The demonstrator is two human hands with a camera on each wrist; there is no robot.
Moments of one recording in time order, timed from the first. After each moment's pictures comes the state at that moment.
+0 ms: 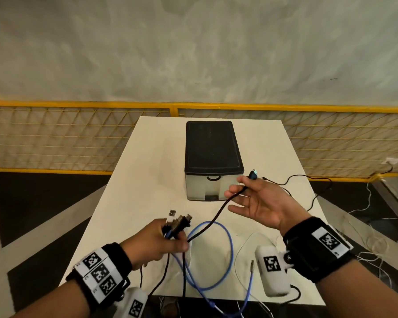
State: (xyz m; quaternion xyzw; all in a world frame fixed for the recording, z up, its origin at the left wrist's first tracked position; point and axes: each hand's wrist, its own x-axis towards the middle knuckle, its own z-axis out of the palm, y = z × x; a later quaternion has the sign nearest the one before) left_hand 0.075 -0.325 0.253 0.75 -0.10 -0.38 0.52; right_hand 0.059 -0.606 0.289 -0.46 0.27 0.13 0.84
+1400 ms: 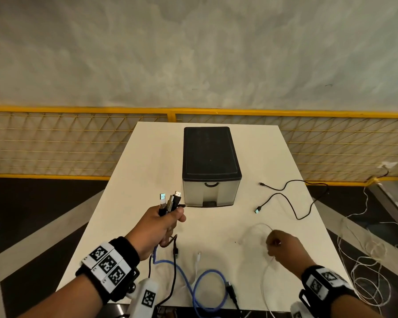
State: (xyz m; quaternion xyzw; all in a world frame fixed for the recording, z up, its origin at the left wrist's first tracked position) left_hand 0.100 -0.348 0.250 0.72 -0.01 -0.28 0.63; right_hand -0.014 -0.682 0.146 -0.88 0.26 0.10 0.38
